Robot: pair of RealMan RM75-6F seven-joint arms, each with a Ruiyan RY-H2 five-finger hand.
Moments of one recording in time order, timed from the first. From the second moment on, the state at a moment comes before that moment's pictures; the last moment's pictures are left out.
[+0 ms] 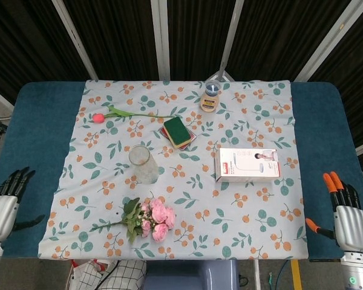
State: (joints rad) left arm -0.08 -1.12 -0.01 -1.76 1.52 1.46 0.04; right arm 0.02 -1.20 0.07 -1.65 -1.47 1.55 0.01
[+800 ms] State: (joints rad) left arm -0.27 -1.28 -0.01 -1.98 1.30 1.09 0.28; right arm 0.02 -1.21 0.08 -1.65 -1.47 1.55 0.01
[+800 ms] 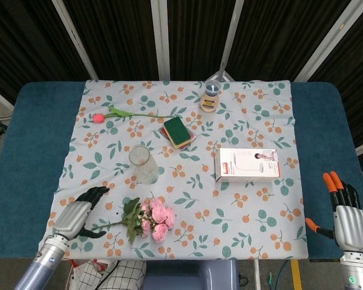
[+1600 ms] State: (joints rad) left arm -0.36 -1.56 -0.02 -1.92 1.16 1.11 0.51; right arm 0.02 -1.19 0.08 -1.65 -1.47 1.55 0.04
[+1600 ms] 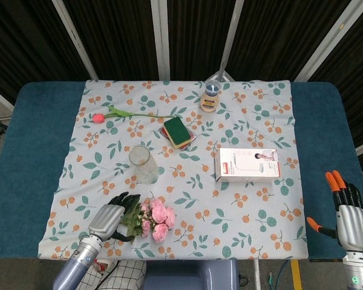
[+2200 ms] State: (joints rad) left arm -0.41 -1.70 -0.01 -1.87 1.13 1.13 0.64; right arm 0.01 -1.18 0.09 -1.64 -1.46 1.55 0.10
